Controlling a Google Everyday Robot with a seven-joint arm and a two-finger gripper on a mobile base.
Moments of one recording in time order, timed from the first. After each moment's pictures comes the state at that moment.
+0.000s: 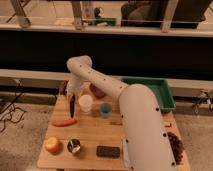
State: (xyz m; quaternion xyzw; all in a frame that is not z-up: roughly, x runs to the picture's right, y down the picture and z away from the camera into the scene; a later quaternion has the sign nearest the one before) arm -0.194 0.062 0.861 -0.18 -0.40 -0.63 0.64
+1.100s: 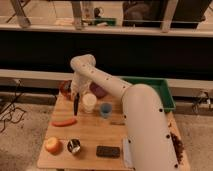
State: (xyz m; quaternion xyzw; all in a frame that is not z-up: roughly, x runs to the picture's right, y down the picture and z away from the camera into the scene) arm -0.171 0.045 0.872 -0.18 -0.37 -0.62 0.67
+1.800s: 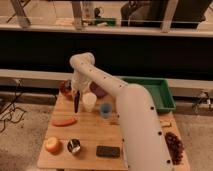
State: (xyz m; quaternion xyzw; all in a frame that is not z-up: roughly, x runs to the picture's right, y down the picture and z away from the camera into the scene) arm -0.175 0.034 0.890 -0.19 -0.36 -0.62 0.67
